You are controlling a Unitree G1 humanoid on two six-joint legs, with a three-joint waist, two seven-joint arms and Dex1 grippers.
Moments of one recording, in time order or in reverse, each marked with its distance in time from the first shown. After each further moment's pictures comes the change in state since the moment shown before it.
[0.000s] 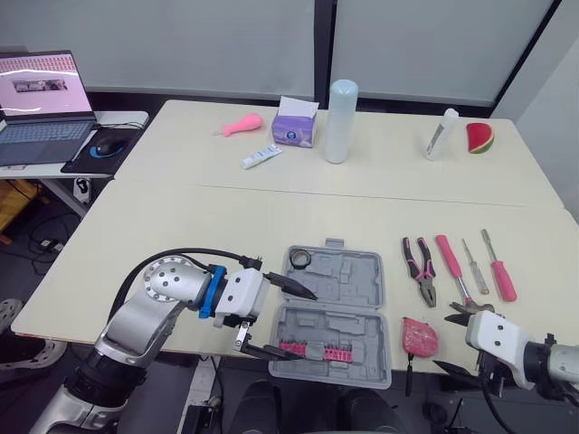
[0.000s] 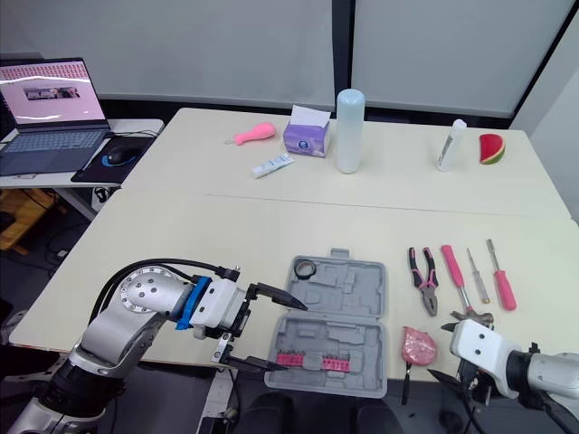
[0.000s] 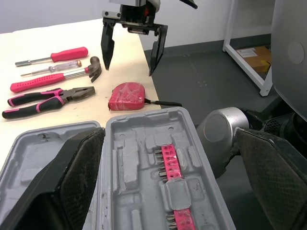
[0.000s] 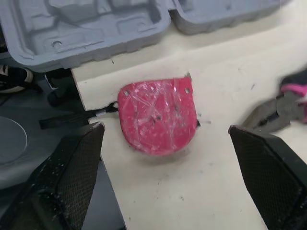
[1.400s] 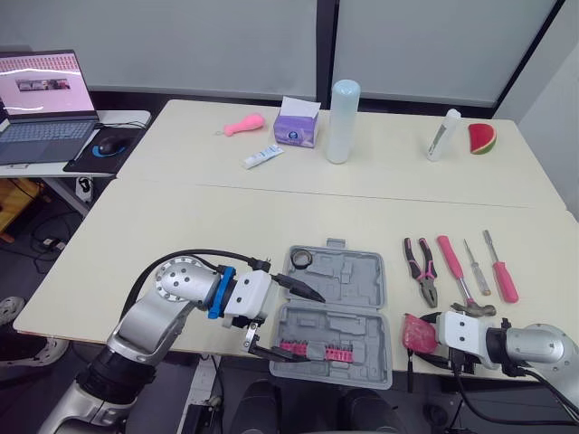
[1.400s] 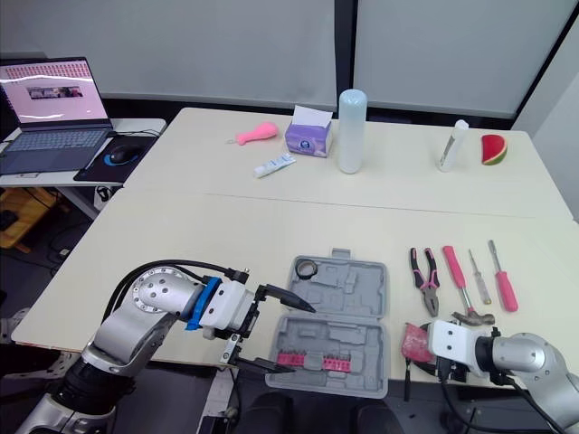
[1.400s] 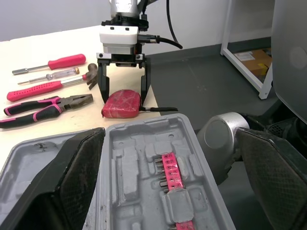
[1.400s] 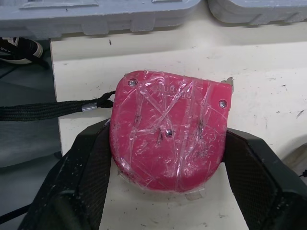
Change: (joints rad) left arm -0.023 -0.037 -0.040 0.013 0.010 -0.009 0.015; right arm -0.261 0.150 0.157 0.231 -0.241 -0.063 0.168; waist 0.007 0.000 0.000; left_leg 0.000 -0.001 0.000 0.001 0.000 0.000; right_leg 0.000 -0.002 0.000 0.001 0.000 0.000
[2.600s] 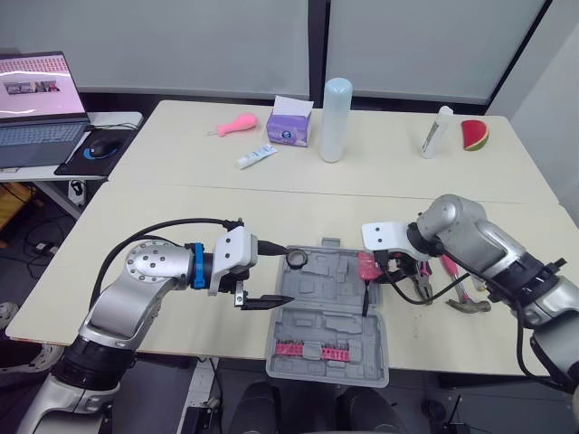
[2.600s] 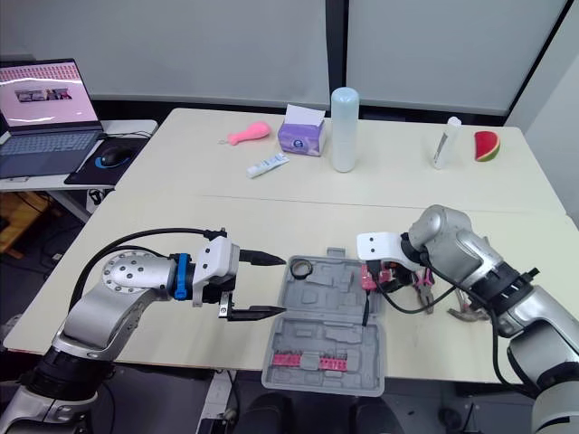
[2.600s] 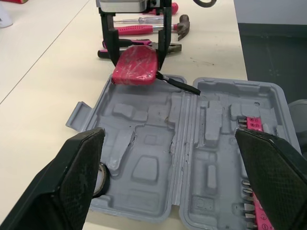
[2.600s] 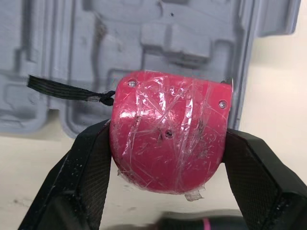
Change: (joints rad) left arm -0.029 0.066 0.132 0.050 0.051 0.178 0.206; right arm -1.094 0.203 0.603 0.384 -0.212 0.424 0.377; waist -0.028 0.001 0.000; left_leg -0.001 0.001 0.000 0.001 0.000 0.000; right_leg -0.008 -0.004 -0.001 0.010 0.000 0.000
